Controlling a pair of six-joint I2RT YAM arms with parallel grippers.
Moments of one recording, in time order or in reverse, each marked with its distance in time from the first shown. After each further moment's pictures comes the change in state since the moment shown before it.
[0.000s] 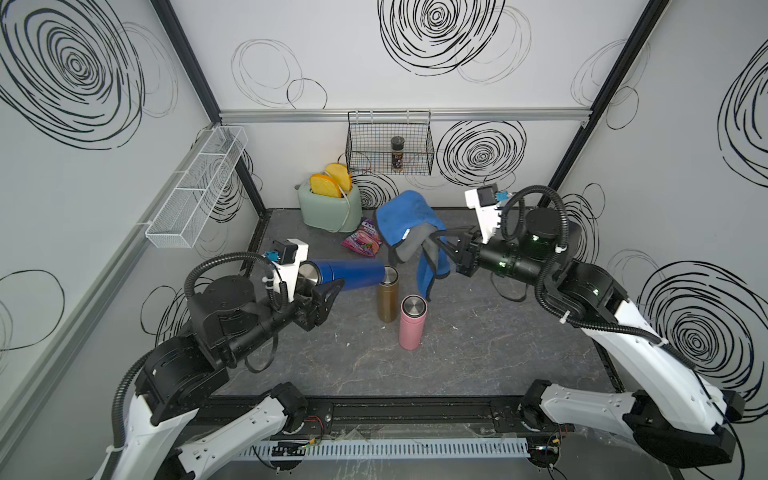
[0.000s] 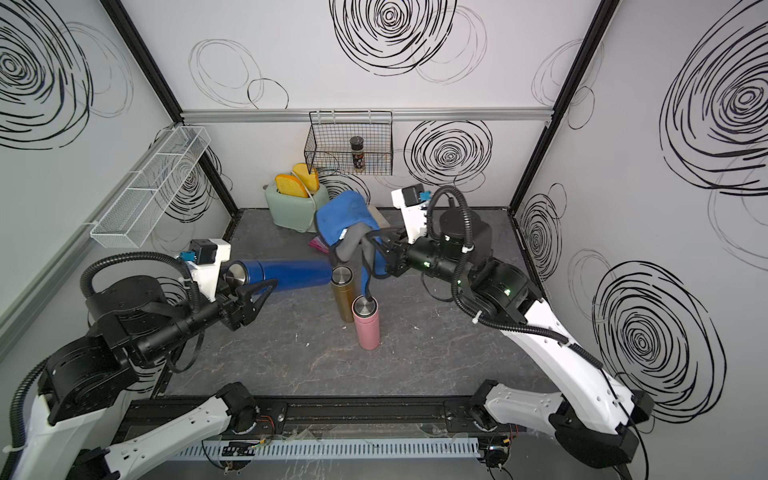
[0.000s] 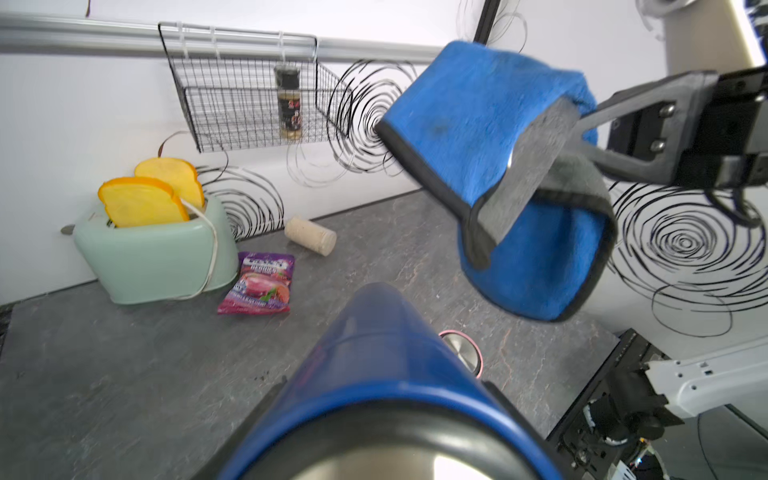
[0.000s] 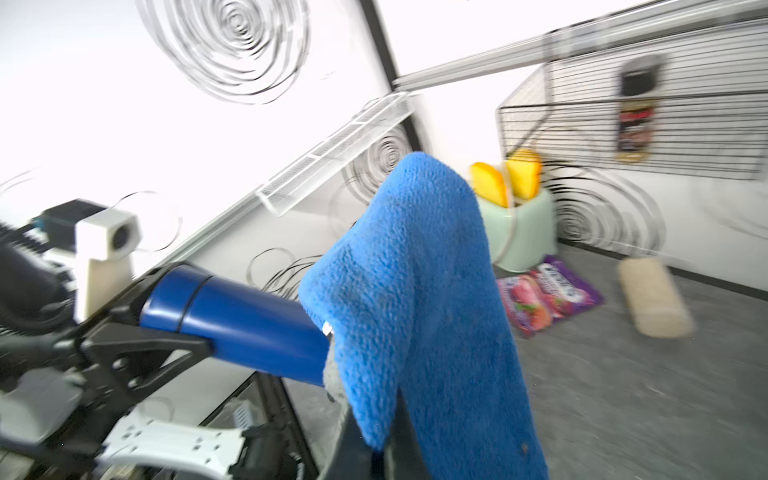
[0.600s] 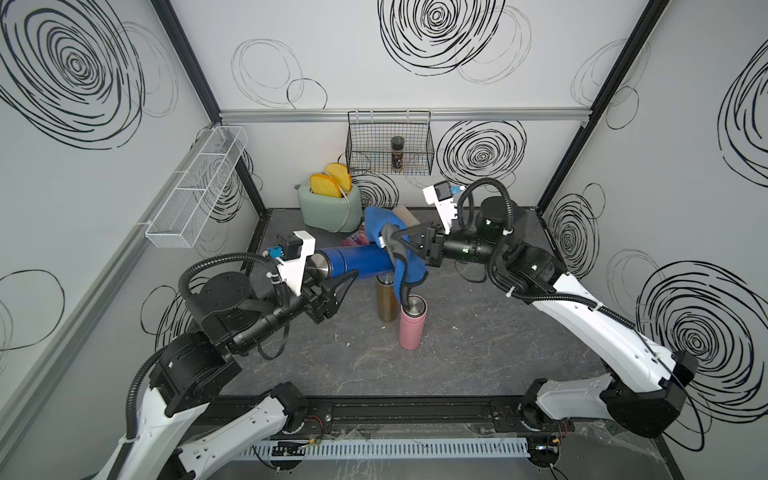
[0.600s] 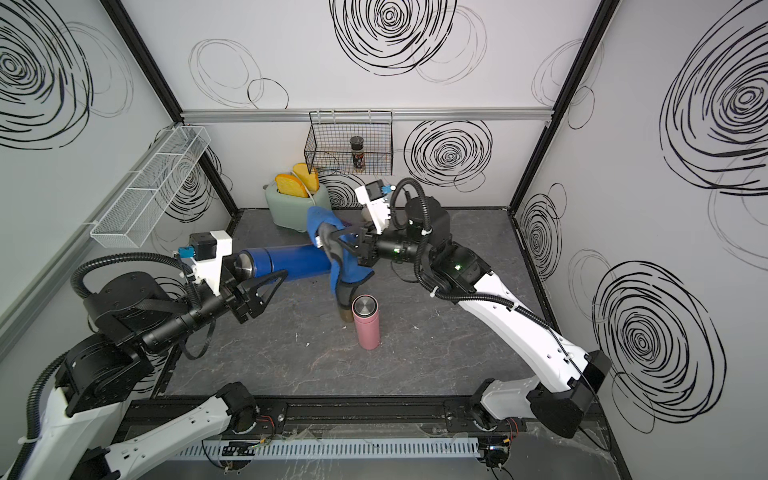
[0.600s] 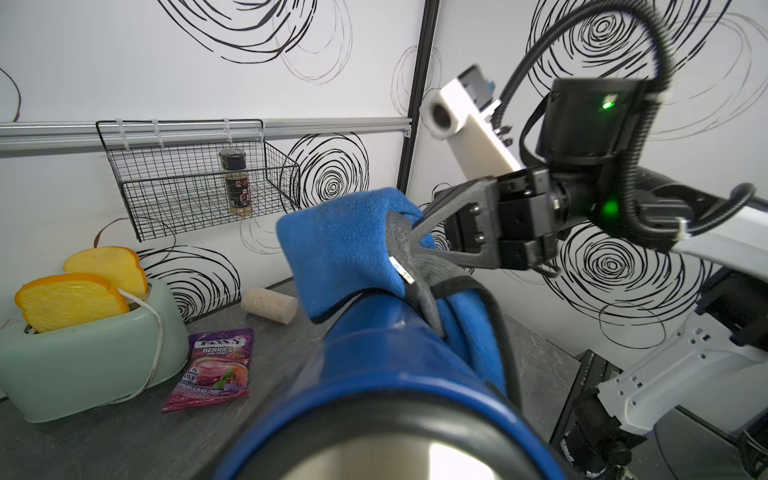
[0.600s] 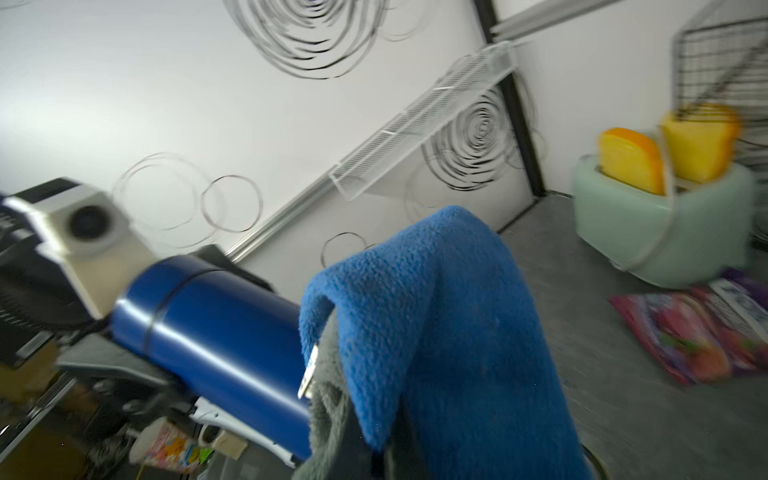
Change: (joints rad) left arm 0.000 -0.006 -0.059 0.223 0.117 0.043; right arm -0.189 0.086 -0.161 0.250 -0.294 0.125
